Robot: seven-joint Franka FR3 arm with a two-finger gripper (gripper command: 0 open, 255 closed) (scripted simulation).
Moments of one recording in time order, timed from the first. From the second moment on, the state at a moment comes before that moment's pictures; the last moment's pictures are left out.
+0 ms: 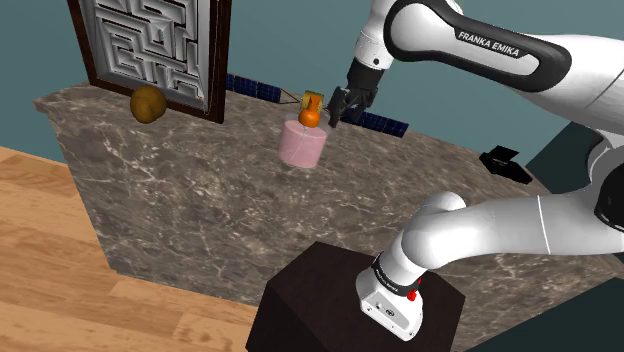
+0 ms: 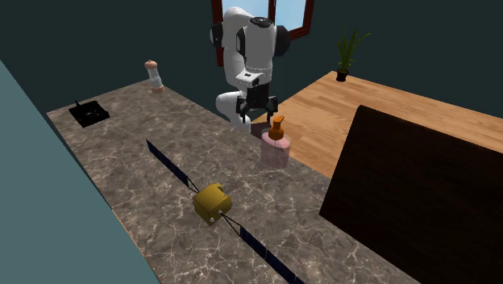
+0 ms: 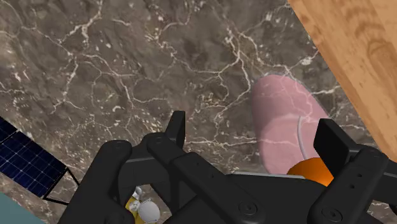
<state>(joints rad) 0.01 -0.76 0.02 -2.36 -0.03 1.66 0.14</state>
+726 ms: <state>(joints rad) 0.14 -0.62 0.00 -2.36 -0.04 1.75 -0.15</state>
